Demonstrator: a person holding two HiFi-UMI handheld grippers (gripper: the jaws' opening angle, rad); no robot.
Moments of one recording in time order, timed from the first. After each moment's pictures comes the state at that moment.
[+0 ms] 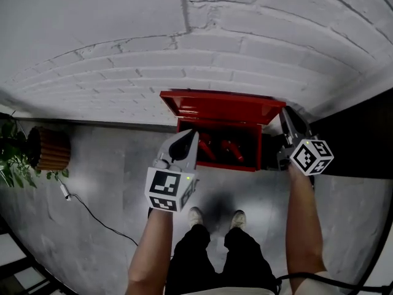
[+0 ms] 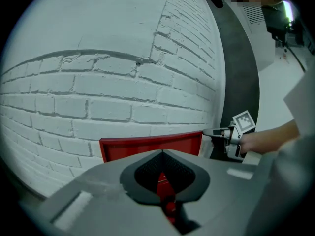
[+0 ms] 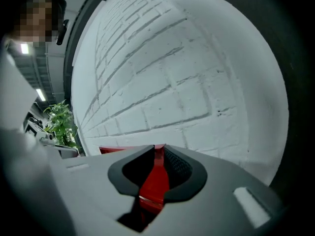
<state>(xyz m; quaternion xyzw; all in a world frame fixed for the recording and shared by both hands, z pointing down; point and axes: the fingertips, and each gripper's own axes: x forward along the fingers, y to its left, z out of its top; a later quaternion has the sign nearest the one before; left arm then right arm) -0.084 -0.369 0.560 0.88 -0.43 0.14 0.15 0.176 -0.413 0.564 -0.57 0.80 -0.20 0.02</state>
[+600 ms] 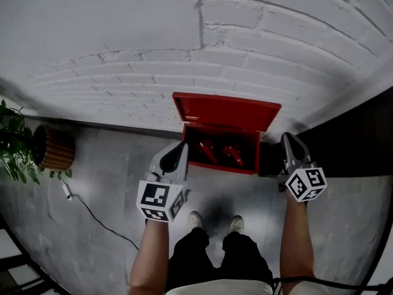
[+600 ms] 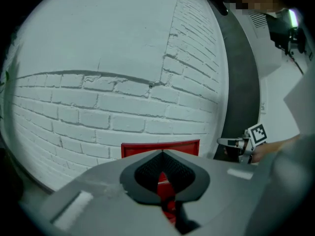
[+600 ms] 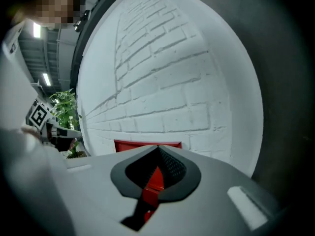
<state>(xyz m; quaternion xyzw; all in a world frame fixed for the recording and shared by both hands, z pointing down) -0.129 -0.336 0.514 0.86 -0.47 0.11 0.15 0.162 -0.342 0.534 -0.58 0.80 -0.14 -0.02</state>
